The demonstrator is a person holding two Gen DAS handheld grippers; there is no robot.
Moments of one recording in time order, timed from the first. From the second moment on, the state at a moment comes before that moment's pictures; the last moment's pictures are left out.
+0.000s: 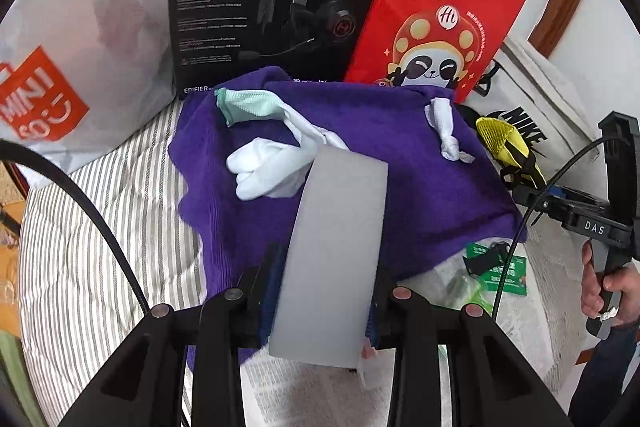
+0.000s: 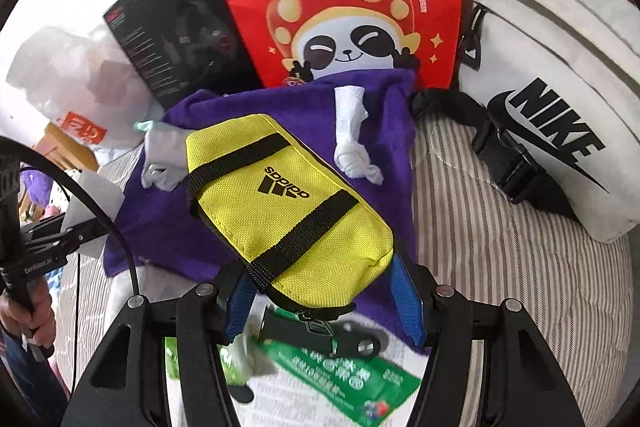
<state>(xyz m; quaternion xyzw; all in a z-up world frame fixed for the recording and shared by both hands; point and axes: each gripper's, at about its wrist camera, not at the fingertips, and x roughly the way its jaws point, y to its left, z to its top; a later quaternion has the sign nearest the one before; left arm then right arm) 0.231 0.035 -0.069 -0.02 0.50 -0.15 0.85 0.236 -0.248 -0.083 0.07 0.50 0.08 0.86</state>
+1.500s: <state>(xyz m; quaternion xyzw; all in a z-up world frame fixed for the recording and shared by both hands) 0.284 0.013 -0.126 0.03 0.54 -0.15 0.83 0.302 -0.219 -0.146 -0.02 0.54 0.07 0.84</state>
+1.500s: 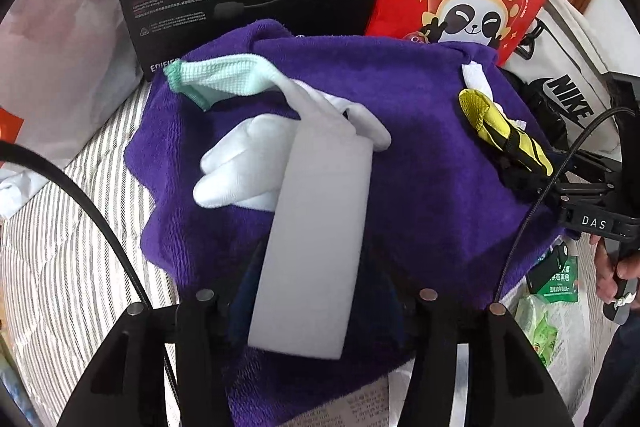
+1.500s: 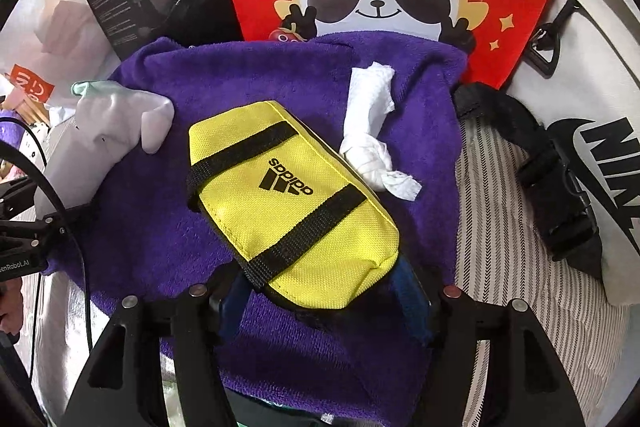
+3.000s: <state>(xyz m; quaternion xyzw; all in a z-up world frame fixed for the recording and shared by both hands) 0.174 -0.023 -0.123 0.02 0.52 -0.18 0.83 0.136 -0.255 -0.090 0.07 0.53 0.07 0.84</state>
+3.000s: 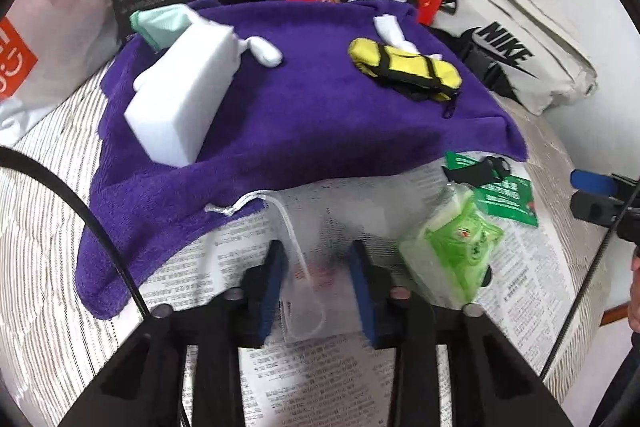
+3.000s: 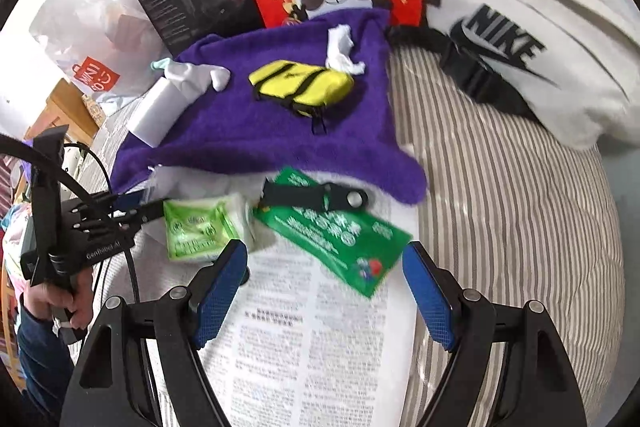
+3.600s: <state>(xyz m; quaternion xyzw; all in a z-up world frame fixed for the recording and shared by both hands) 0.135 0.056 -0.110 -0.02 0.51 -0.13 0.85 0.129 -0.250 -0.104 0.08 0.55 0.07 0.83</state>
